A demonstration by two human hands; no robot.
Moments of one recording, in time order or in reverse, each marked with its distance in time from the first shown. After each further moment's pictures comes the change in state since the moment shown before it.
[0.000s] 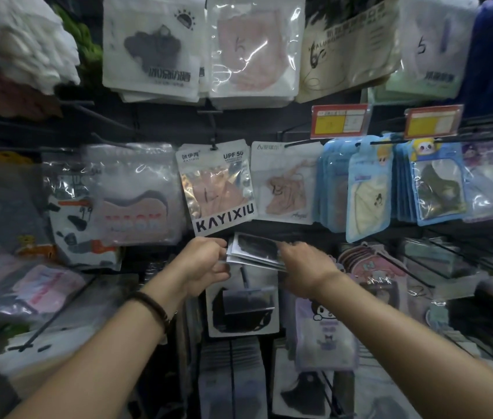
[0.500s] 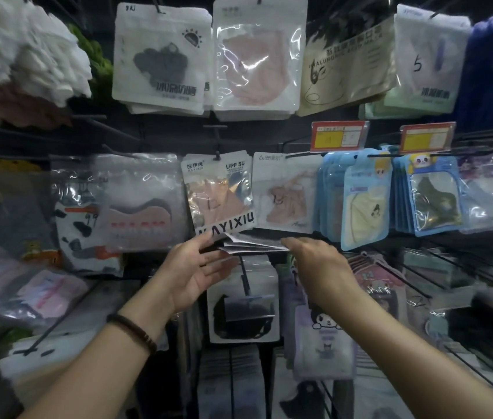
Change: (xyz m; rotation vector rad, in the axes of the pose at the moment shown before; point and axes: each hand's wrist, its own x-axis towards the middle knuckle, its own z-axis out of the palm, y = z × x) left_hand -0.035 0.008 -0.014 -0.299 -0.035 0.085; right_hand -0.033 0.002 -0.031 0.040 0.248 0.005
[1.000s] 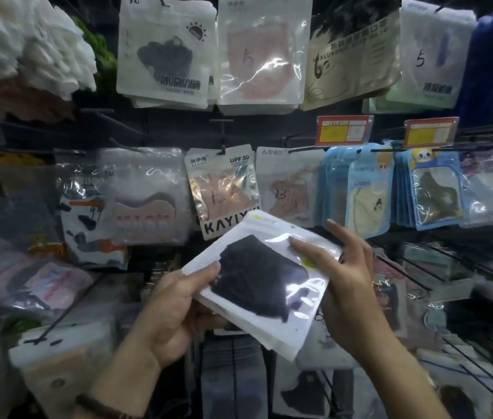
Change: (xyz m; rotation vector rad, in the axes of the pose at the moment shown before) left_hand -0.079 -0.027 -0.012 -0.014 -0.029 0.096; right_hand -0.076 0.003 0.017 0.490 0.507 -0.108
